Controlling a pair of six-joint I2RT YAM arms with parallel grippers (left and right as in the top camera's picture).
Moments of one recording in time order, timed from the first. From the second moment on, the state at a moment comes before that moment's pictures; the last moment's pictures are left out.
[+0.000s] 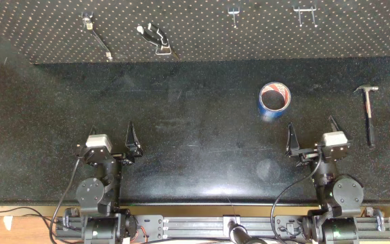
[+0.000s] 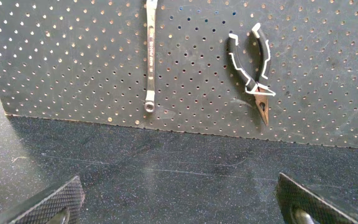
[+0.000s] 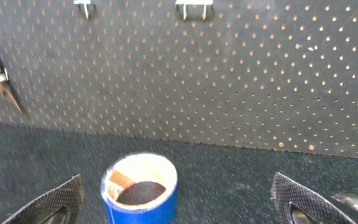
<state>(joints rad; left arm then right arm) 0.05 0.01 0.01 -0.07 -0.01 -0.10 0.03 0.02 0.01 -0.02 -0.11 -0.02</state>
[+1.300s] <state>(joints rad) 0.05 0.01 0.01 -0.07 0.00 -0.10 0.34 1.61 0.99 -0.51 0.04 0.16</state>
